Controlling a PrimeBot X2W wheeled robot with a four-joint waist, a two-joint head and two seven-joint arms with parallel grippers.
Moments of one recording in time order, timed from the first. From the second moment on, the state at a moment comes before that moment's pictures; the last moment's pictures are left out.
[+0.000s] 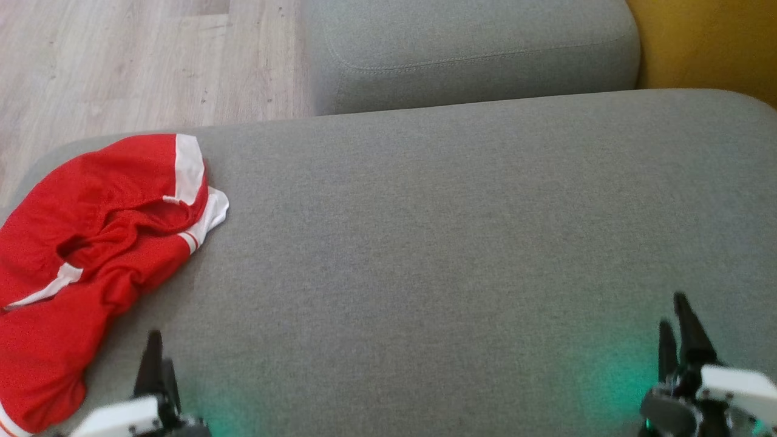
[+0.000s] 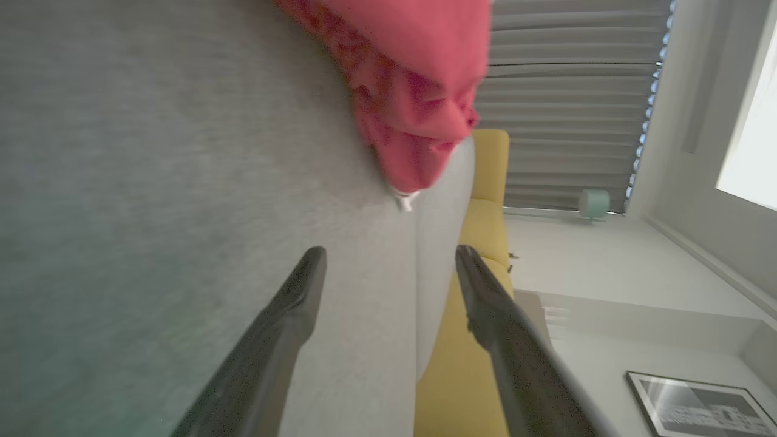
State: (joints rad) left arm -0.02 0.04 0.07 0.34 -1.62 -0.12 0.11; right arm -0.02 -0.04 -0.13 0.35 1.61 0.13 0.11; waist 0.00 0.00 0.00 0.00
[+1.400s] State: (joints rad) left arm 0.01 0.04 -0.03 0.25 -1.09 -0.06 -0.01; right arm -0.01 -0.04 0.01 0.34 1.11 0.13 -0.01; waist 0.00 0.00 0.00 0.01
